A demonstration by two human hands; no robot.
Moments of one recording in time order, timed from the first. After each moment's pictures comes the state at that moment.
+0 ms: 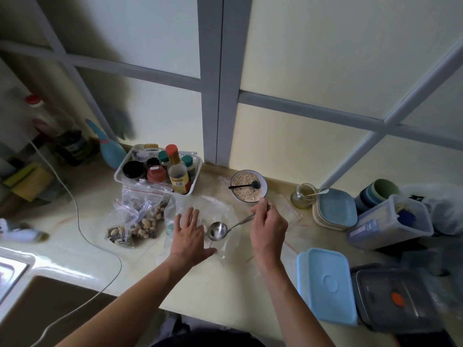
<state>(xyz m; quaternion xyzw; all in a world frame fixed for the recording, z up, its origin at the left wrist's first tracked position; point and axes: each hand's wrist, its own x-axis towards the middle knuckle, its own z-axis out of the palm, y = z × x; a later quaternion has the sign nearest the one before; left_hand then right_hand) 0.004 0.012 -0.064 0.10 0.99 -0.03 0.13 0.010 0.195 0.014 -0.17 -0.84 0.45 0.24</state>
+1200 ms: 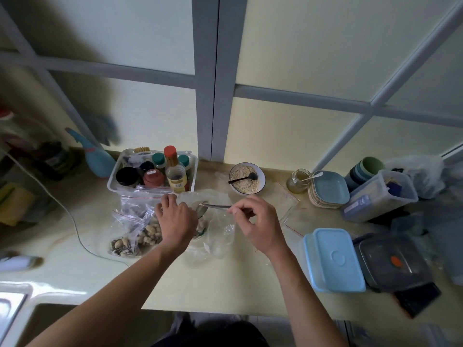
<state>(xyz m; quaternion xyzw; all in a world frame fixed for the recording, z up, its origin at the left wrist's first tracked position) -0.048 -0.039 -0.051 -0.03 0.99 0.10 0.02 0.021 0.160 0.038 0.03 -0.86 0.49 0.10</state>
